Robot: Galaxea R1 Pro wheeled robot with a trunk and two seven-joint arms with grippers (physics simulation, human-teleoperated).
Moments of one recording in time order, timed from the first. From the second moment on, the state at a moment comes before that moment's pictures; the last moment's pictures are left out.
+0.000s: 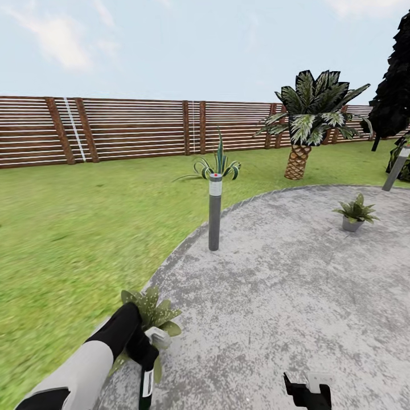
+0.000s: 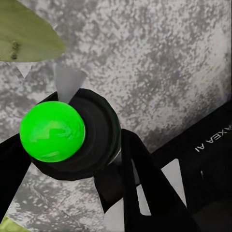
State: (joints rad) left arm -0.74 -0.05 0.14 -0.46 -1.04 0.85 -1.05; right arm -0.46 -0.13 0.56 -0.02 -0.62 -0.56 0.05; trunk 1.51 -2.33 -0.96
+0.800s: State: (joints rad) left arm -0.74 0.01 0.20 -0.51 -1.04 0.85 -1.06; right arm -0.46 -0.13 0.56 -0.02 -0.62 -0.56 0.05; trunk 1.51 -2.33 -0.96
